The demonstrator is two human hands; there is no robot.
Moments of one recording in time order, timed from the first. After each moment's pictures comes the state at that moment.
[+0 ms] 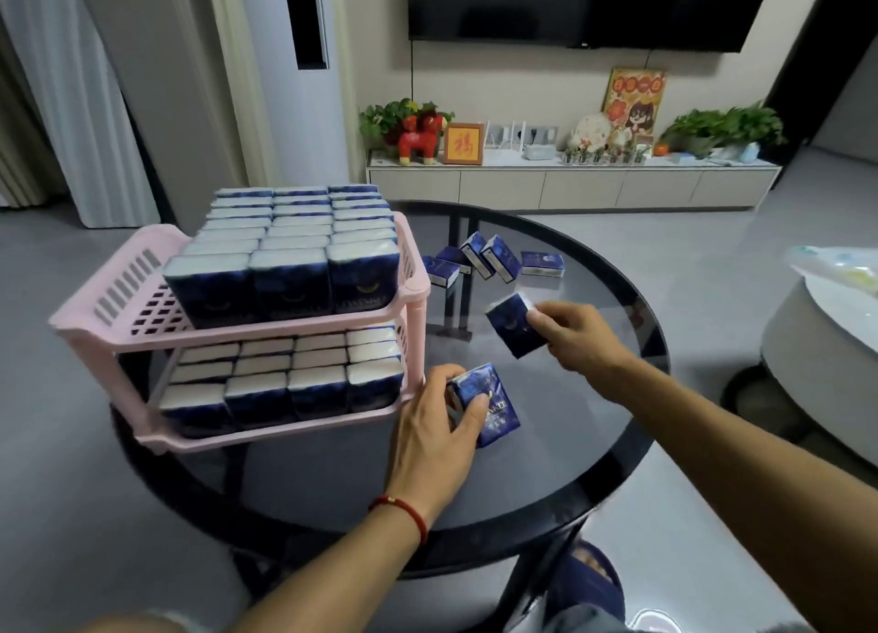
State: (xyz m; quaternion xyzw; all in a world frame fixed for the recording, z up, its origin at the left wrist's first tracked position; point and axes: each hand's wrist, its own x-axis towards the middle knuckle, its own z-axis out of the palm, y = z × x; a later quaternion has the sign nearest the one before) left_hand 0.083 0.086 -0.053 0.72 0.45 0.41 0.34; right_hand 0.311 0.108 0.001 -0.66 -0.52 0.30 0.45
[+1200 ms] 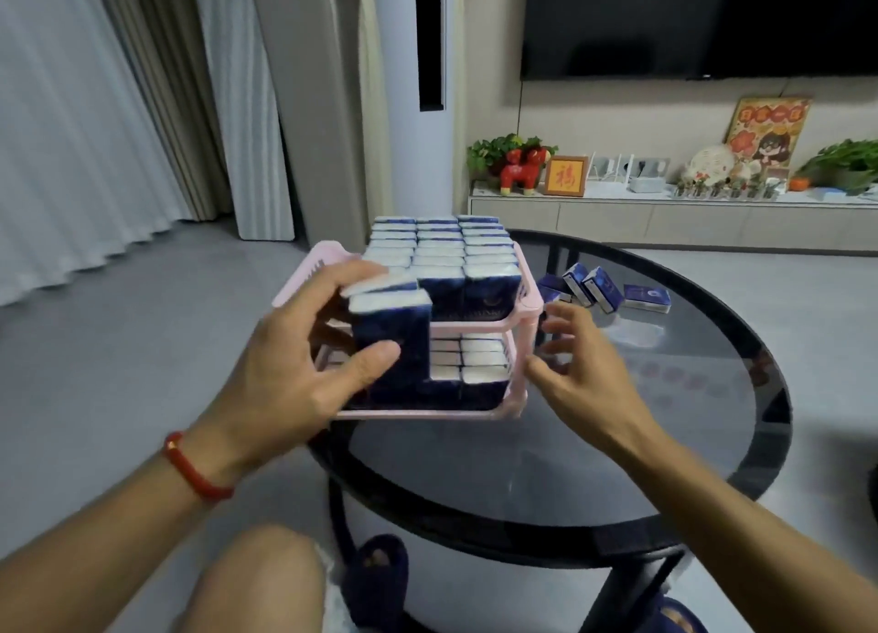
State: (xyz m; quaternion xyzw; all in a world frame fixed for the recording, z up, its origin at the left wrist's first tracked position) left_hand -0.116 0.043 0.116 0.77 0.37 0.46 0.24; right_hand 0.174 0.063 0.044 -0.60 -0.63 0.19 0.45
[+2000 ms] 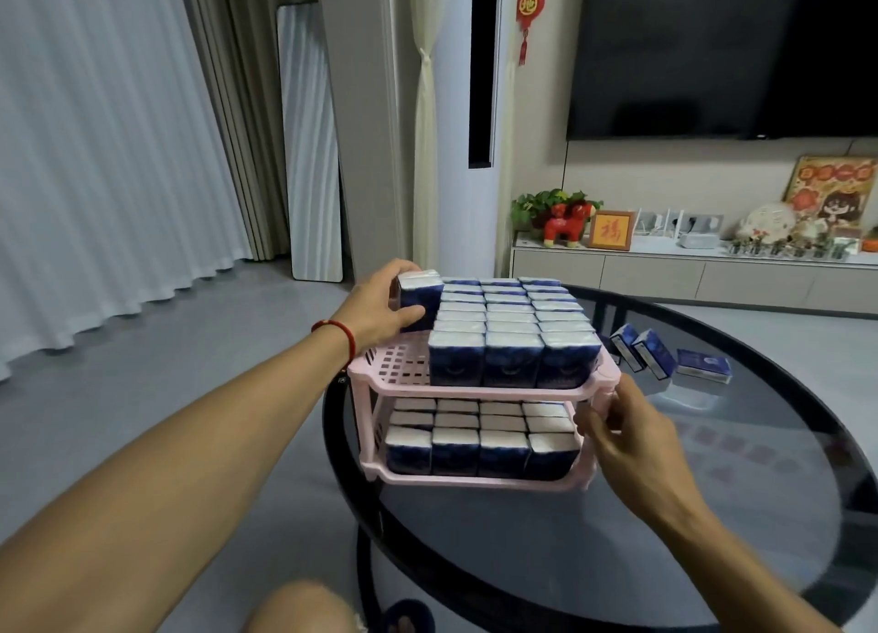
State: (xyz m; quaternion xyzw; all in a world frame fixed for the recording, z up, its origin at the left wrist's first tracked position) left_hand -0.128 0.224 0.126 0.74 0.53 0.36 0.20; right_hand 0.173 0.080 0.037 -0.63 -0.61 0.16 0.46
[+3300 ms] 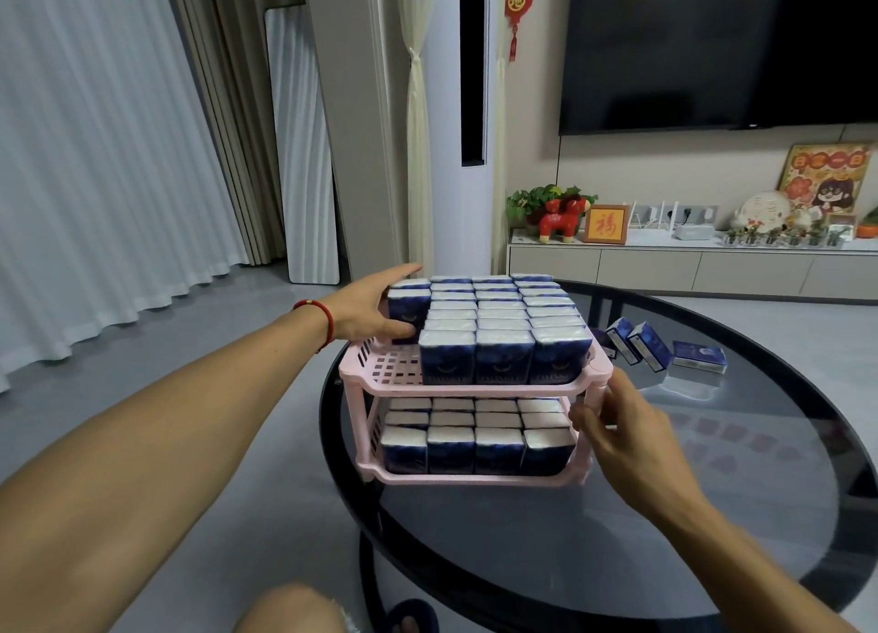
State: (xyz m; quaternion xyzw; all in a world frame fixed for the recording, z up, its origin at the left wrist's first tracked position) left_hand -0.133 0.238 0.143 0.80 0.50 0.19 0.25; right_hand 0.175 0.075 0.042 -0.62 -0.63 0.17 0.43
